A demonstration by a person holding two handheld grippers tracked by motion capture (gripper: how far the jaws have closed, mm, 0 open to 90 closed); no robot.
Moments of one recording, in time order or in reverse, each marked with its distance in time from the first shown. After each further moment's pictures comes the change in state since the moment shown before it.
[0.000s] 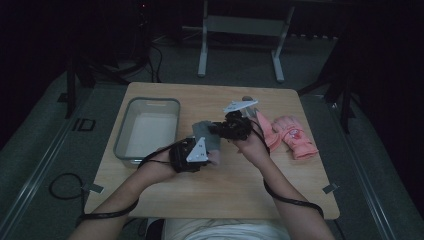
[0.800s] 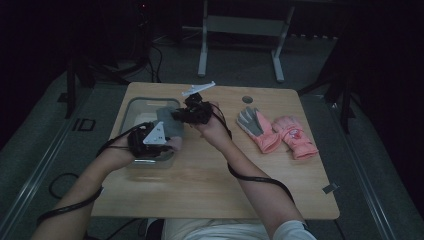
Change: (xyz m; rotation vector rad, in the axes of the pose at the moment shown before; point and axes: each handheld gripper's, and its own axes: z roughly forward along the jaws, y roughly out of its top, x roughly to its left) left arm 0.056 -0.076 -0.061 0.099 0.059 -0.036; right arm 0.036 0.076 0.082 -0.017 0.070 -0.023
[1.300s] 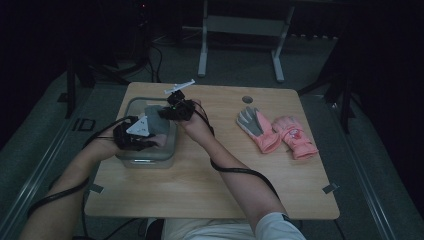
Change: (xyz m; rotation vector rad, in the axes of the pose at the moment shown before) left arm 0.040 -0.049 0.012 0.045 -0.072 -0.051; right arm 0.000 0.015 0.058 0.044 -0.017 0.020
